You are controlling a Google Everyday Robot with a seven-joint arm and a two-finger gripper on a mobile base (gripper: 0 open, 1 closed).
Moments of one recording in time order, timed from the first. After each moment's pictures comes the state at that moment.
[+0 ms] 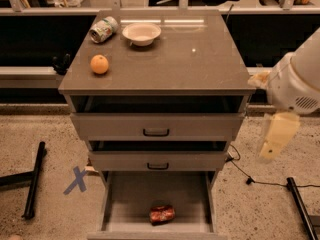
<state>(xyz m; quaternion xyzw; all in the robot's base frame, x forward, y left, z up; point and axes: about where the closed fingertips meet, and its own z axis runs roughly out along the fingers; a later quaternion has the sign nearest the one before) 0.441 -0.202 0.890 -0.64 0.75 0.02 0.16</state>
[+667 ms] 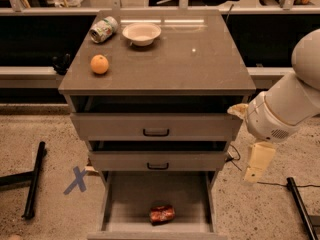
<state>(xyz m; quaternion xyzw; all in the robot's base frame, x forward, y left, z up) 0.434 -0.182 0.802 -0.68 0.72 0.08 0.16</state>
